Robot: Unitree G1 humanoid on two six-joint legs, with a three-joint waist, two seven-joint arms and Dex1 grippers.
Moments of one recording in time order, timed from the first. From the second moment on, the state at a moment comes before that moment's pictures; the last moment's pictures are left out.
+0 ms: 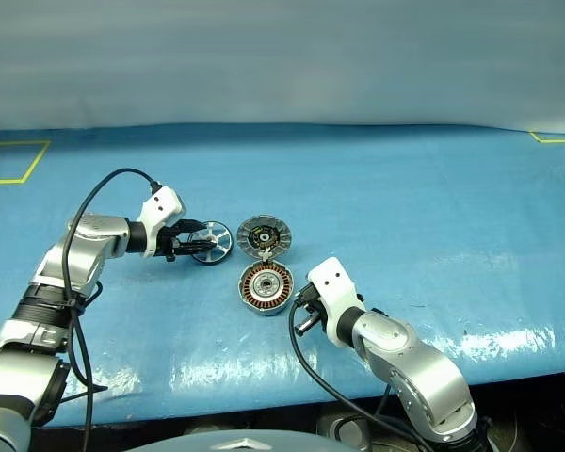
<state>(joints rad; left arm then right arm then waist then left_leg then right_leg) -0.57 0.68 -0.16 0.32 -0.12 0.42 -1.06 0.00 -0.38 0.26 -0.73 0.36 1.08 0.24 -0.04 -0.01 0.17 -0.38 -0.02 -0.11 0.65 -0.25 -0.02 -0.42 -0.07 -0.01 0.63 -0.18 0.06</state>
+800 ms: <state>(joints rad) -0.61 0.68 -0.16 0.32 -0.11 0.34 -1.02 0.00 -0.38 0.27 -0.73 0.36 1.08 0.24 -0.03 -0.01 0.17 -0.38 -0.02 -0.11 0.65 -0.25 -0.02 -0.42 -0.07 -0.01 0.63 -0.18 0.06</state>
